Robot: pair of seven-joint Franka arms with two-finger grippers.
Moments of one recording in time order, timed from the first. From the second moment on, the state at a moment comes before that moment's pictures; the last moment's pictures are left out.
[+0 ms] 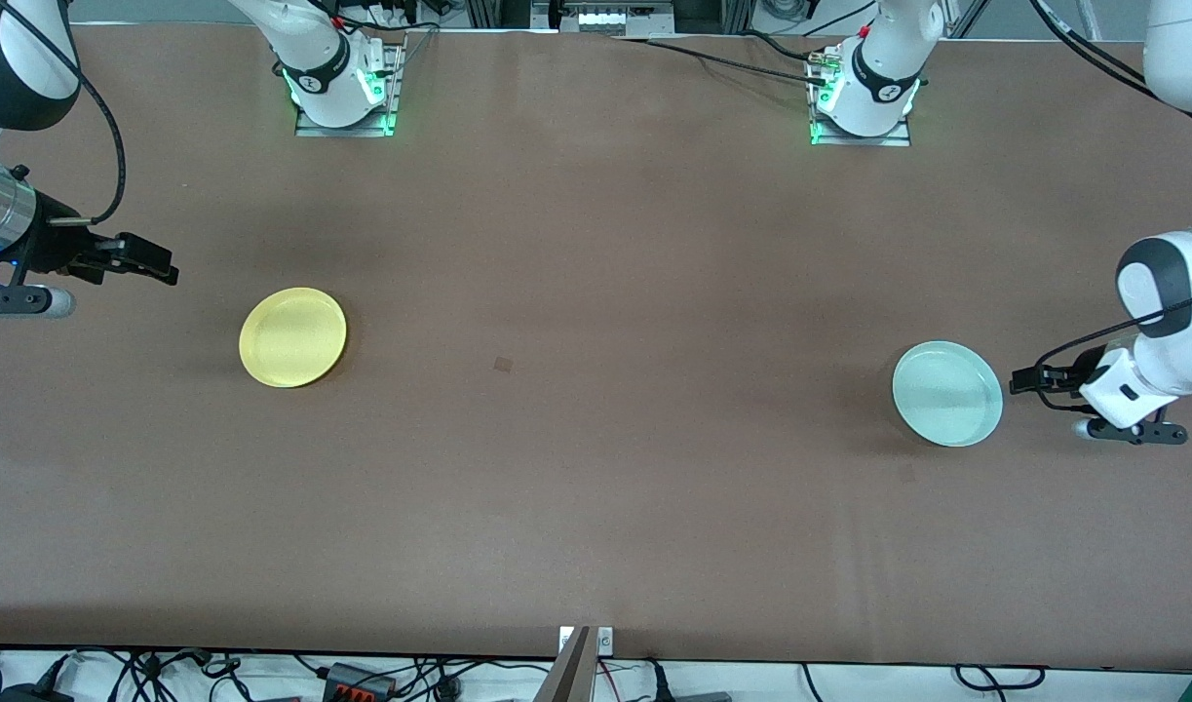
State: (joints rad) left arm 0.28 0.51 -0.01 -1.79 0.01 2.22 0.33; right arm -0.02 0.06 -0.02 -1.74 0.02 1.72 -0.04
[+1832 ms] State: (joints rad) left arm 0.38 0.64 -0.07 -1.76 -0.24 2.33 0.64; right arm -0.11 0.46 -0.04 -1.75 0.02 1.79 -0.04
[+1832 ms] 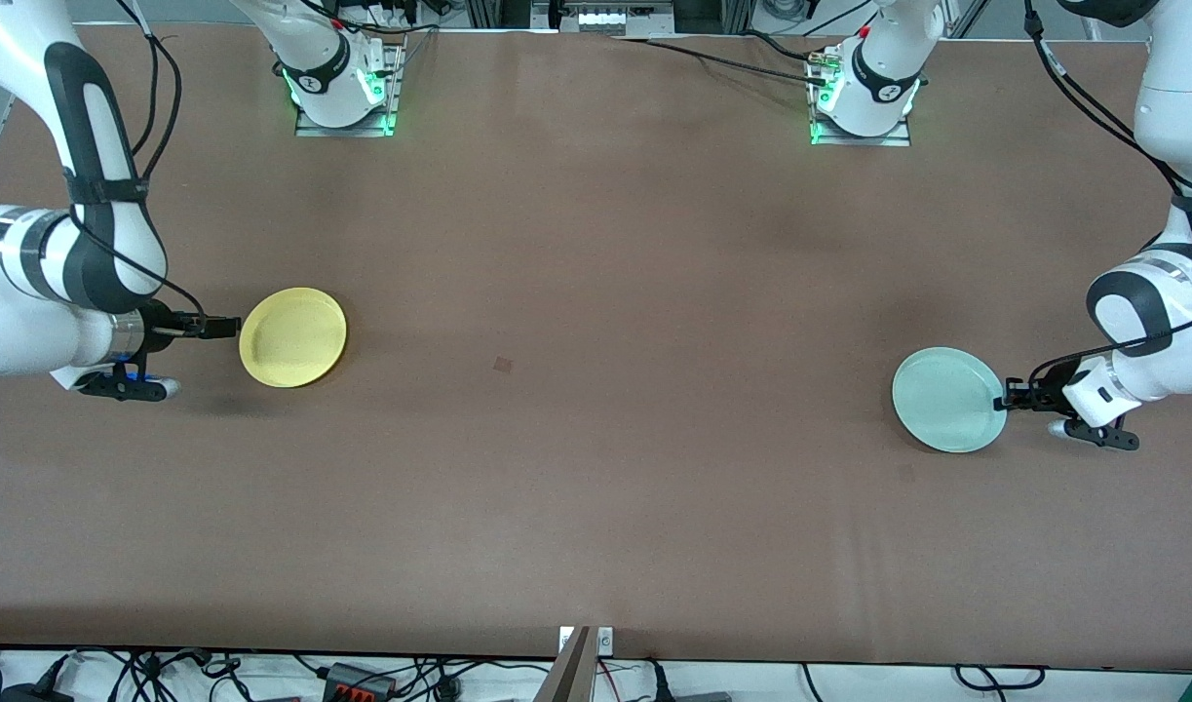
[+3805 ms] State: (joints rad) left arm -0.61 0.69 -0.09 -1.37 0.89 1.42 -0.62; right arm -0.16 0.65 -0.03 -1.75 0.05 1.86 -0.08
